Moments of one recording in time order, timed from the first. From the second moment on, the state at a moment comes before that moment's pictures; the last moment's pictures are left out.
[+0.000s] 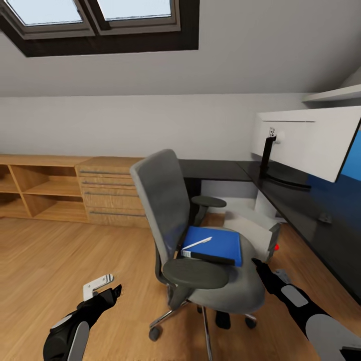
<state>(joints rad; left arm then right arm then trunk) -0.08 -0.13 0.18 -1.58 0.25 0.65 0.17 -0.71 -0.21 -0.07 -0.28 -1.09 0.16 0.20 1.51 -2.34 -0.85</state>
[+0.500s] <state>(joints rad) -0.08 -0.13 0.19 -1.59 0.25 0.66 0.17 -0.71 -0.21 -0.07 -0.28 -1.09 0.16 0.20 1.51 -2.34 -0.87</state>
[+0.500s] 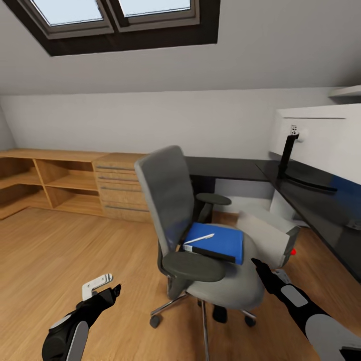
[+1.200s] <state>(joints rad) -0.08 -0.13 0.18 -1.59 0.24 0.66 0.17 -0.71 -0.21 -0.07 -0.28 -1.09 0.16 0.21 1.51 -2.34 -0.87</state>
